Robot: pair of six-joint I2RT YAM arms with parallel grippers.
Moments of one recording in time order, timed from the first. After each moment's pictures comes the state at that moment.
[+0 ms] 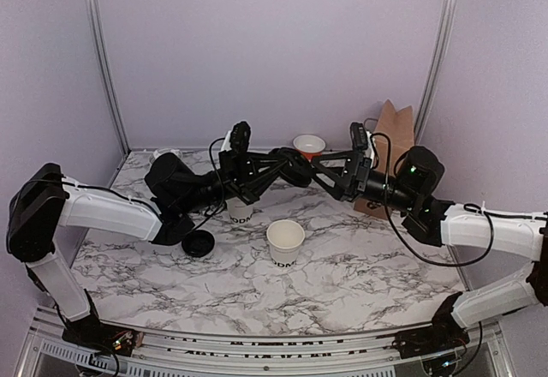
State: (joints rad) left arm -0.90 1.69 0.93 1.24 0.53 -1.45; right arm 0.66 1.21 0.70 0.65 -0.57 1.00
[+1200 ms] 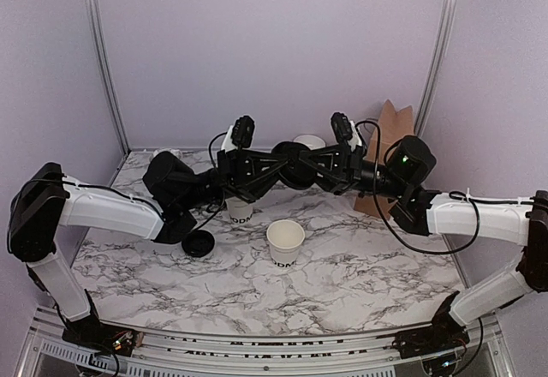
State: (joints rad) left arm -0.92 1.70 0.96 1.32 0.63 -1.43; right arm 0.69 1.35 0.81 0.84 -0.77 1.20
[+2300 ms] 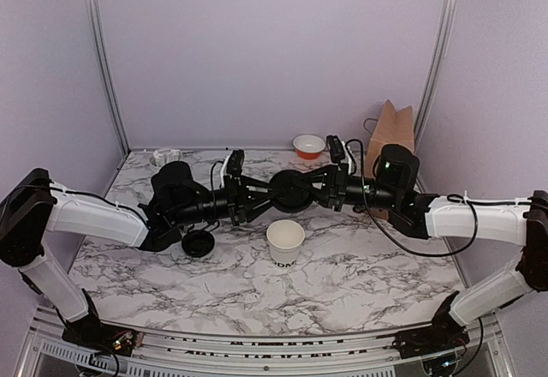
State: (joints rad) left arm -0.88 1.61 0.81 0.90 0.49 -1.26; right arm 0.70 1.35 0.78 0.56 -0.64 1.05
